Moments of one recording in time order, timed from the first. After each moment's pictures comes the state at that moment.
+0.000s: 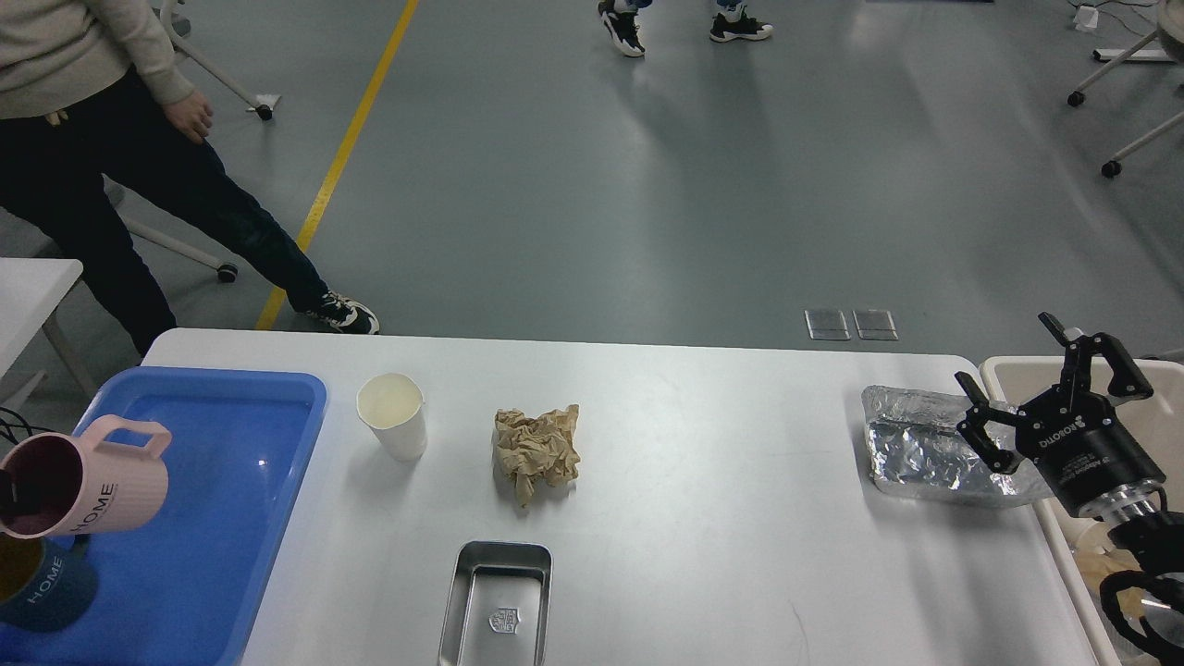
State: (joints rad) left arm -0.14 1.46 -0.78 -1.53 1.08 -0.49 -0.08; right arm 0.03 -0.42 1.52 1.17 -0.32 0.53 0.11
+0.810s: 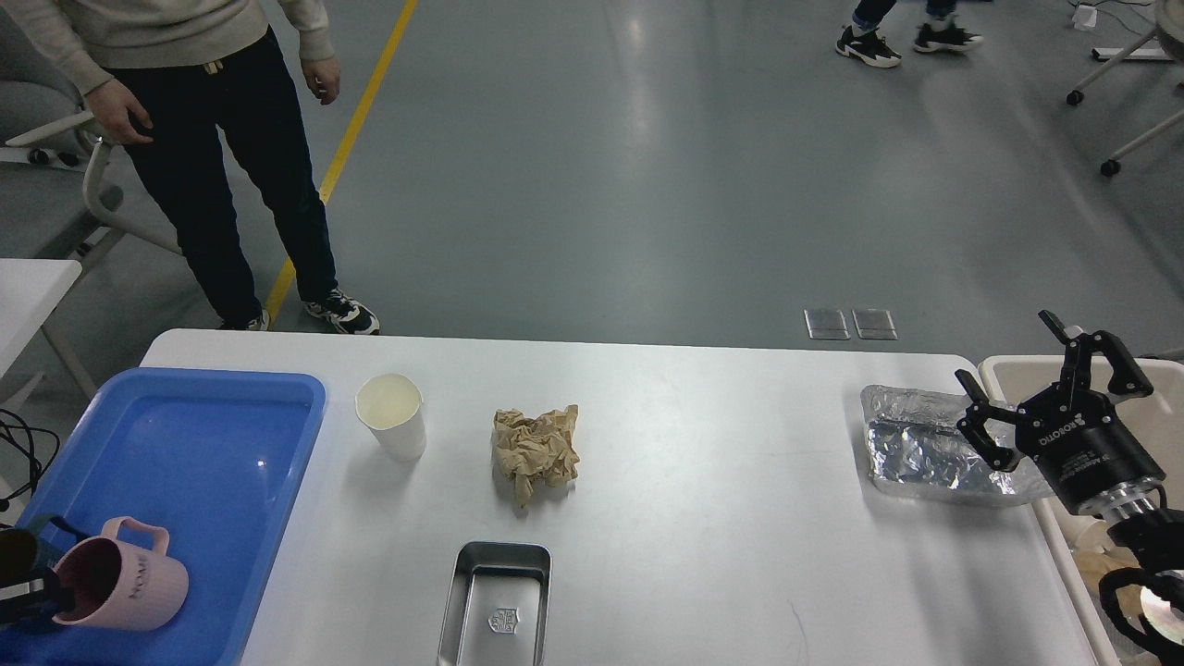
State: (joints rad) left arm -0.14 1.22 -0.65 -1.37 1.18 -0.48 0.02; right arm 0.03 -0.42 1.52 1.17 -0.32 0.53 0.11
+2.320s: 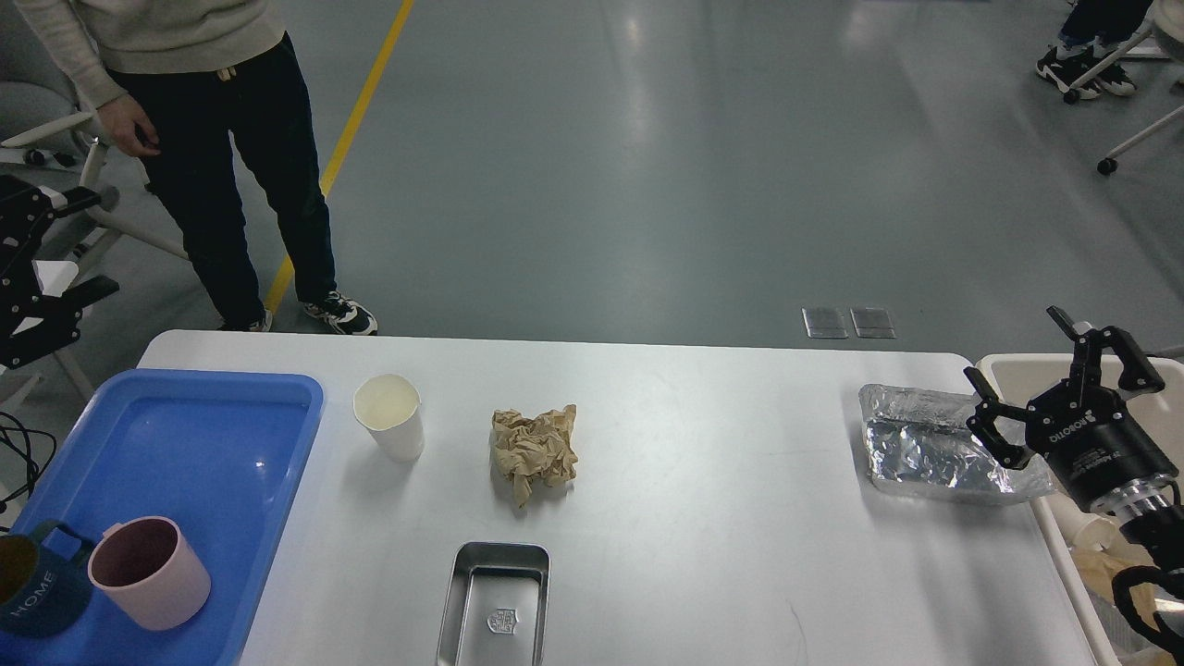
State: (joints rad) left arm -0.40 1.02 -0.98 -1.16 0.41 -0.53 -0.03; right arm 0.03 -0.45 1.52 1.18 -0.32 0.53 0.11
